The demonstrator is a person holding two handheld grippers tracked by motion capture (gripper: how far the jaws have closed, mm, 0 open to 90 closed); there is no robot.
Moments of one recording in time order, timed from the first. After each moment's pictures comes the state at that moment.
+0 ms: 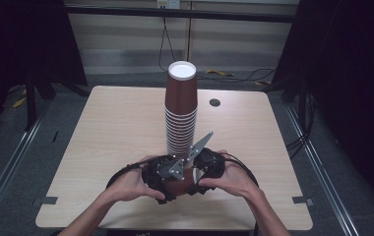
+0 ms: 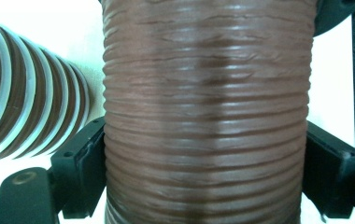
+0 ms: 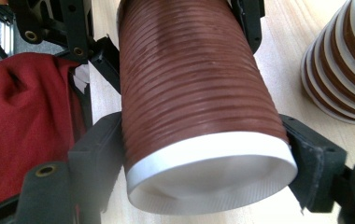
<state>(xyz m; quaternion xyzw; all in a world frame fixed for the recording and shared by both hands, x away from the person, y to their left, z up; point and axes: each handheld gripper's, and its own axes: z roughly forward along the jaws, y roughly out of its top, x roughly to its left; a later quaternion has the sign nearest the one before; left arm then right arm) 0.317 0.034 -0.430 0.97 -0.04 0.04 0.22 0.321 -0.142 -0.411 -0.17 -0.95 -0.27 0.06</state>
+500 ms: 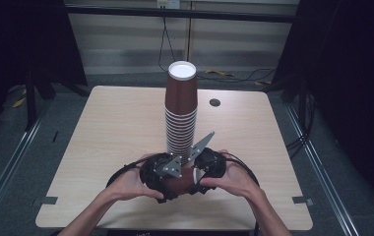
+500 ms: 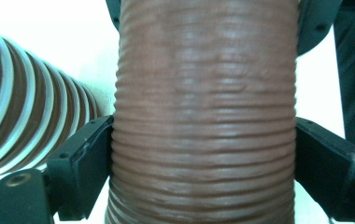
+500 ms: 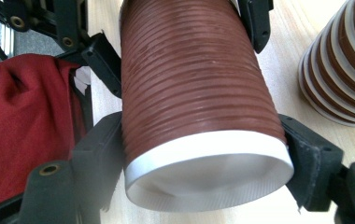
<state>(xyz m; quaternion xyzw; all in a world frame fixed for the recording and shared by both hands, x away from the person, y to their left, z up) 0.316 0.042 -0.427 0.96 -0.03 0.04 0.28 0.320 -0.143 -0.409 -0.17 -0.94 -0.28 0.05</state>
